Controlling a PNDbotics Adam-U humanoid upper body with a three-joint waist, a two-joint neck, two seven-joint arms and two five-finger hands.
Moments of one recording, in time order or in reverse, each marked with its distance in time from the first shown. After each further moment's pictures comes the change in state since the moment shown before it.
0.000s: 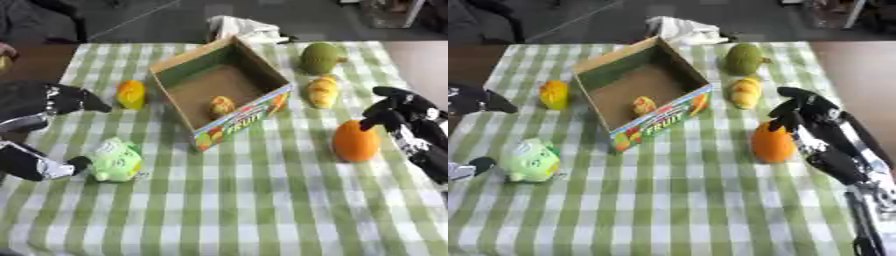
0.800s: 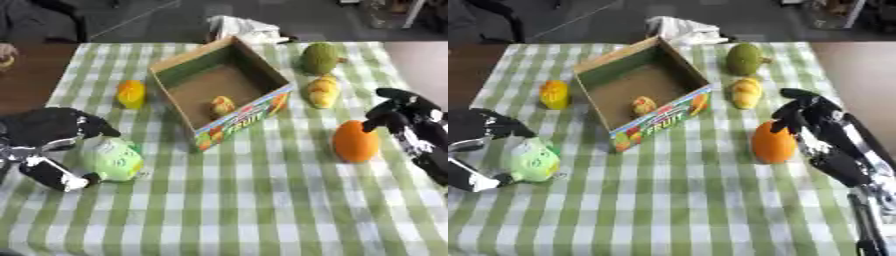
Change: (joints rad) left arm -0.035 -0.123 -0.083 0.243 -0.286 -0.076 0.089; right arm -0.001 0.003 0.001 0.000 -0.001 0.001 0.008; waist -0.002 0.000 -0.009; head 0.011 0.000
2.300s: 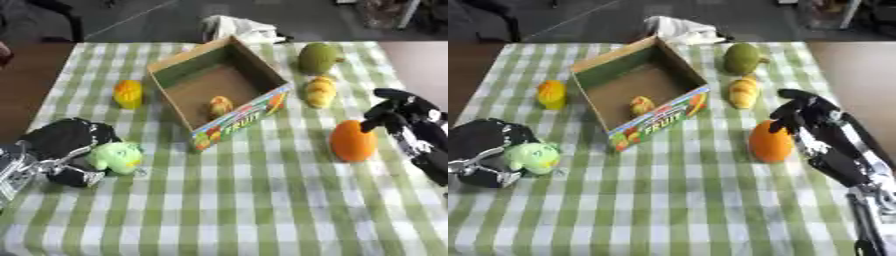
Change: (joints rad) left arm -0.025 -0.114 -0.022 0.165 -0.129 0.033 0.304; right arm -0.004 0.007 0.005 0.000 0.000 0.001 0.003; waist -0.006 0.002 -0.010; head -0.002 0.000
